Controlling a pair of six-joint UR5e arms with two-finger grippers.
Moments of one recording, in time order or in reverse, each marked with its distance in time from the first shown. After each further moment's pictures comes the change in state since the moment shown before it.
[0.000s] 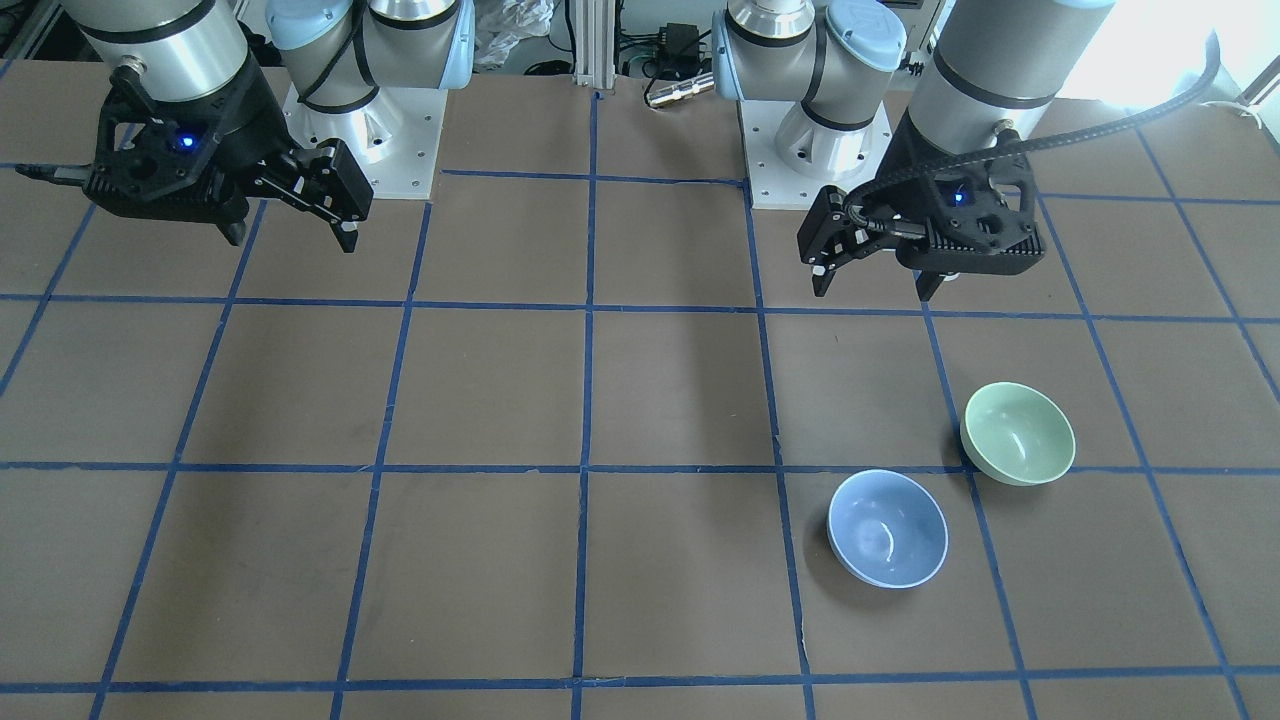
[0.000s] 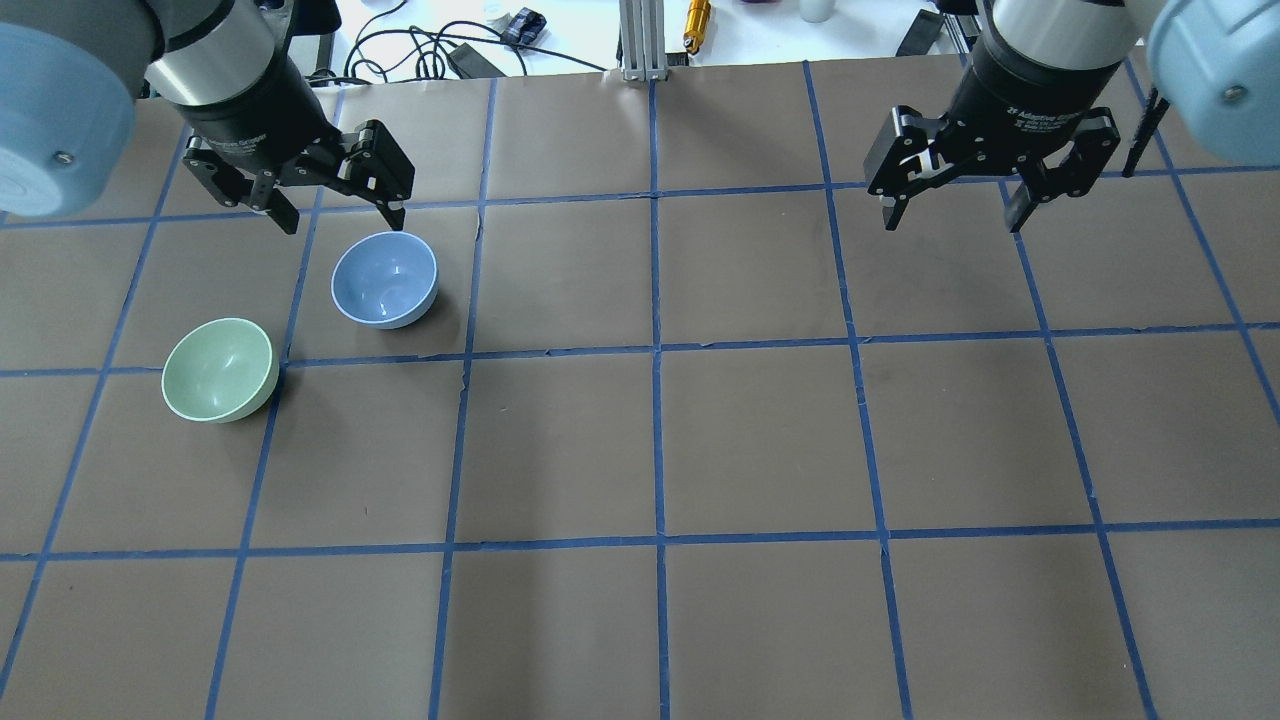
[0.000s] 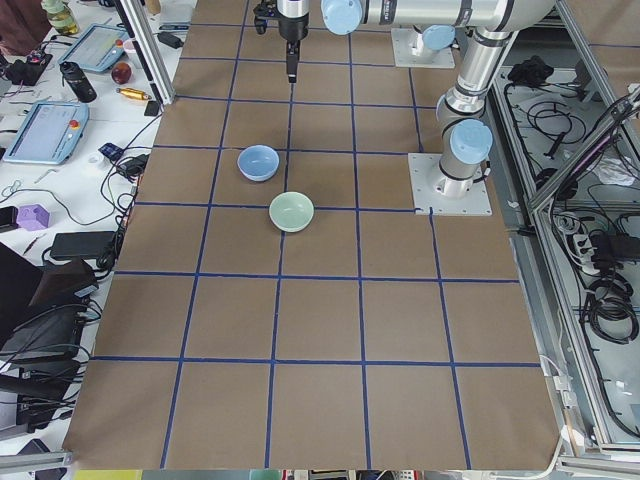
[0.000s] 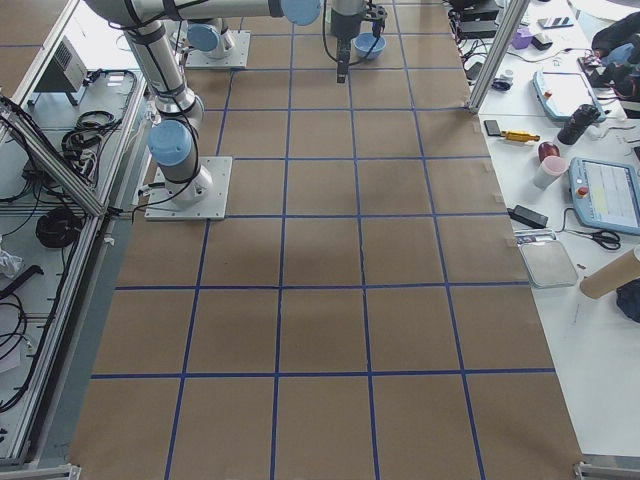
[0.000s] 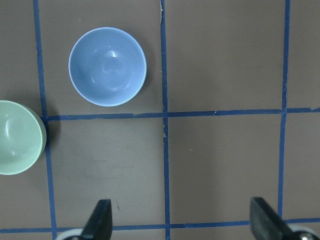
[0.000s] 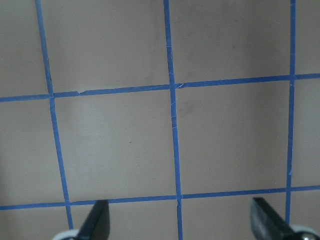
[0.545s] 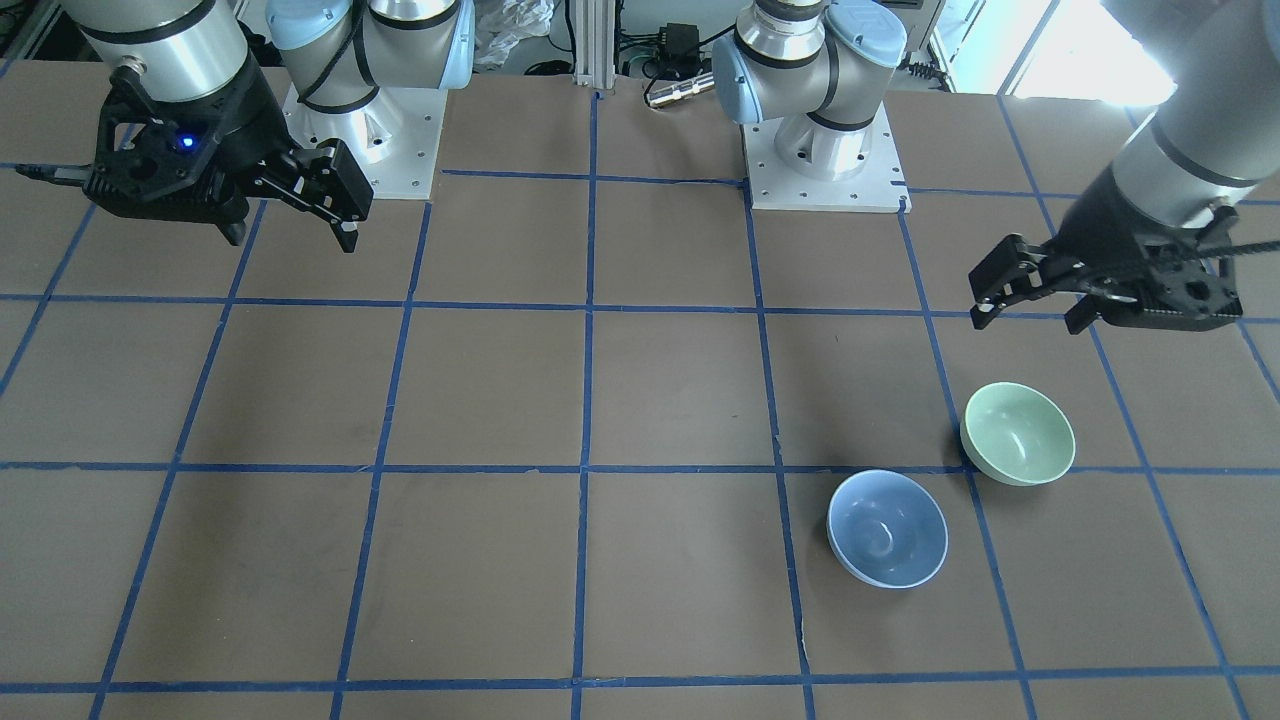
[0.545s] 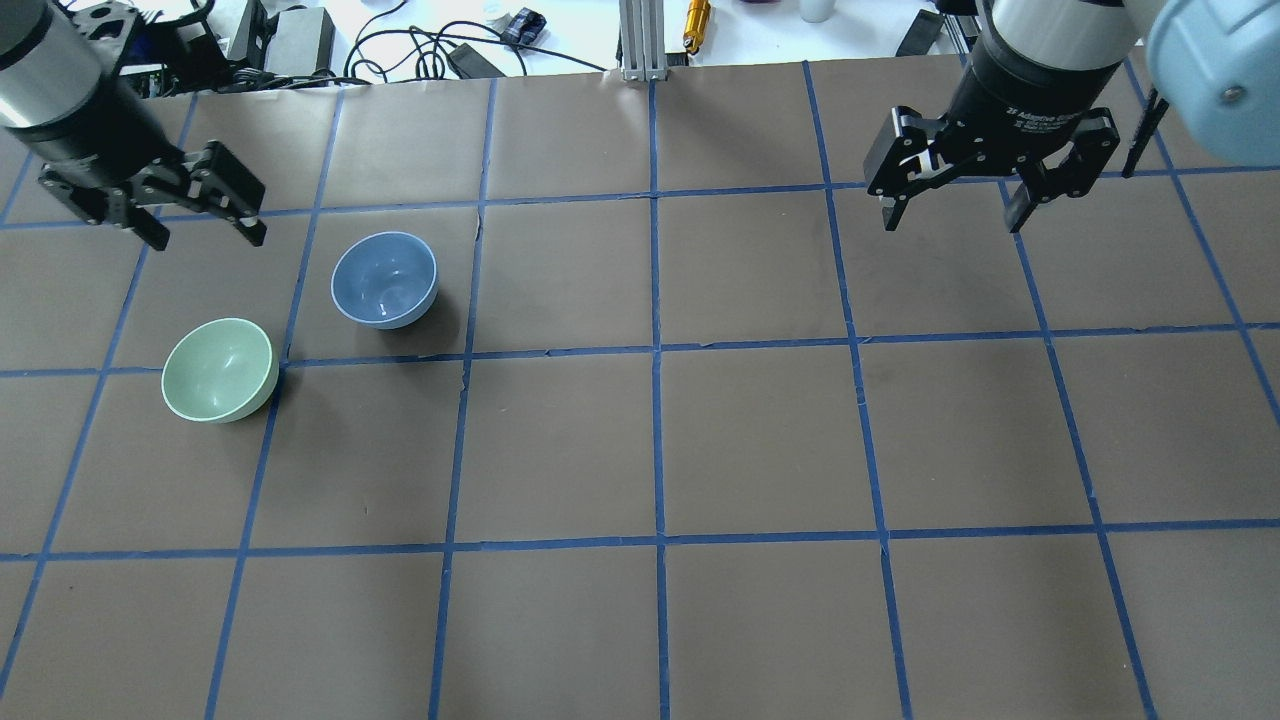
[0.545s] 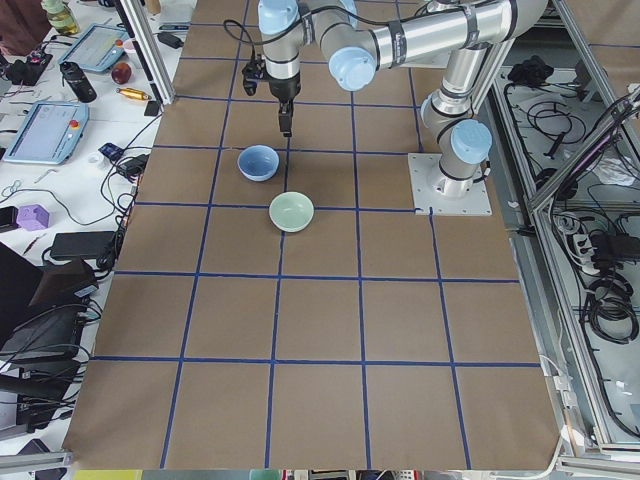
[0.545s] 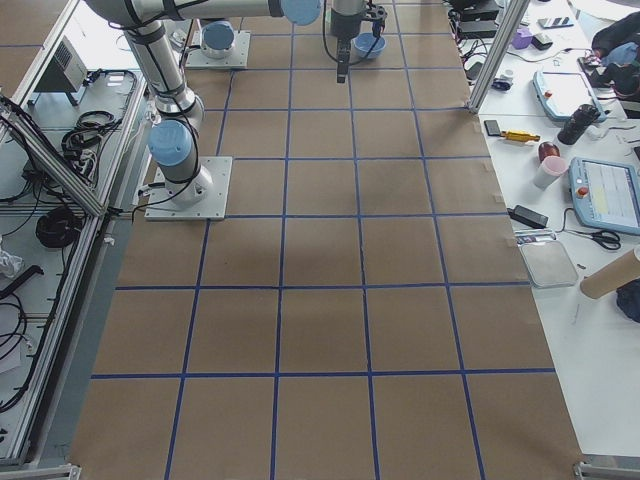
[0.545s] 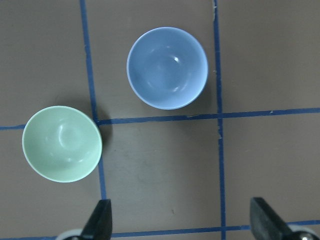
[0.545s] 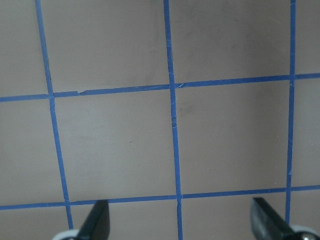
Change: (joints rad) left arm 0.341 -0.034 -0.077 0.025 -0.010 0.299; right arm 0.000 0.000 0.000 0.000 0.000 0.000
